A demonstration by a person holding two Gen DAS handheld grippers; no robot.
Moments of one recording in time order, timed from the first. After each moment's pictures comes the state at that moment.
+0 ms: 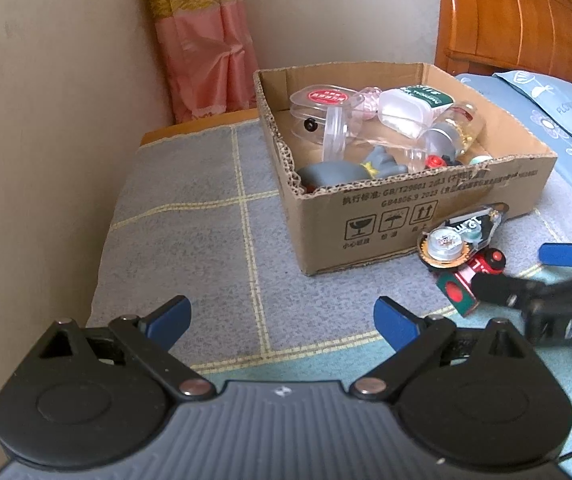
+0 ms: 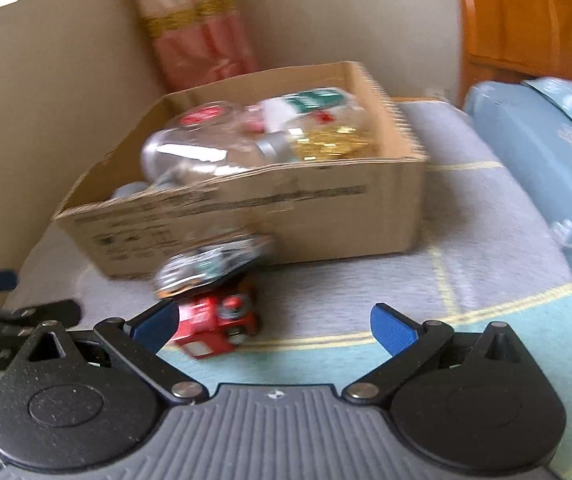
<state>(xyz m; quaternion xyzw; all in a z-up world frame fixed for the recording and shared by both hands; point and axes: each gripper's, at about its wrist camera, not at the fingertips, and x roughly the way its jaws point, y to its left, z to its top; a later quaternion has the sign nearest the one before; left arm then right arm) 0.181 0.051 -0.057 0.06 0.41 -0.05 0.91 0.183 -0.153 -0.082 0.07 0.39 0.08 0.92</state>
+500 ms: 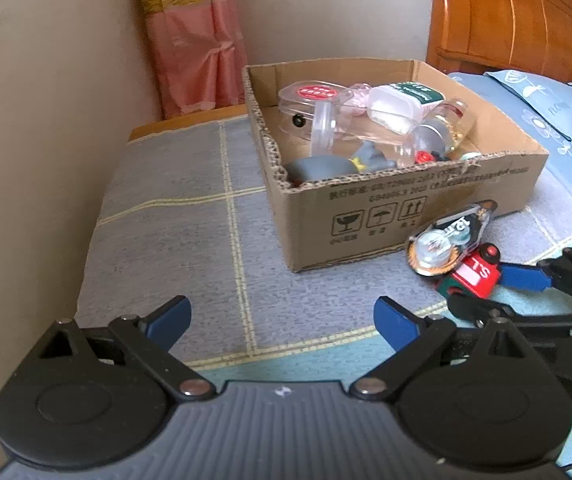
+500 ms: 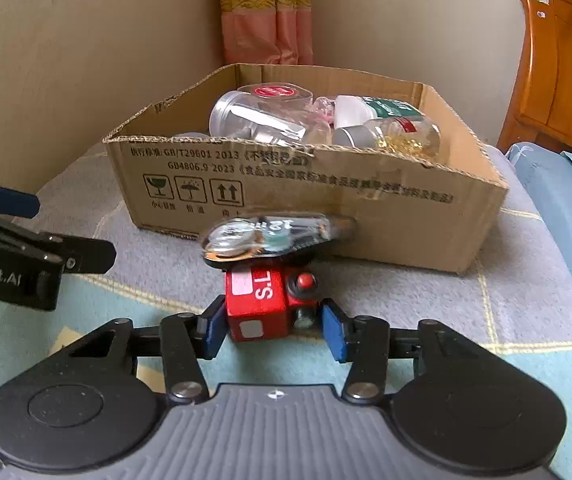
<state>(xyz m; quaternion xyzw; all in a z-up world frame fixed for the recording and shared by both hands) 0.181 0.048 -0.059 0.06 0.42 -0.06 0.91 0.172 -0.120 -0.095 -0.04 0.38 0.10 0.92</state>
